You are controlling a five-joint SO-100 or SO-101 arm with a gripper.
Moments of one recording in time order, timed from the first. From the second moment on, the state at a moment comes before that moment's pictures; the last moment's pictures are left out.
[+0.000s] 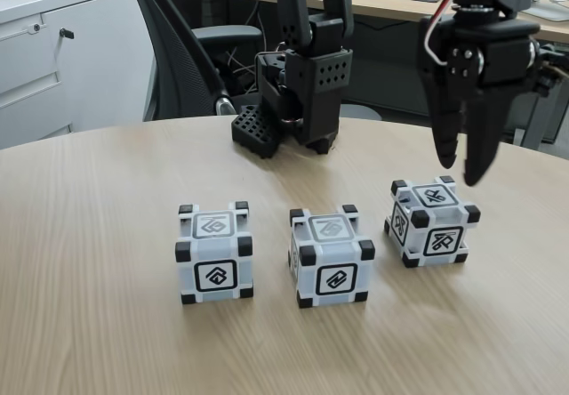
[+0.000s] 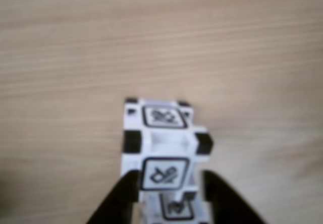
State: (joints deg) arm -28.8 111.4 118.2 78.6 26.0
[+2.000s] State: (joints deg) arm -28.4 92.4 117.4 88.1 27.9
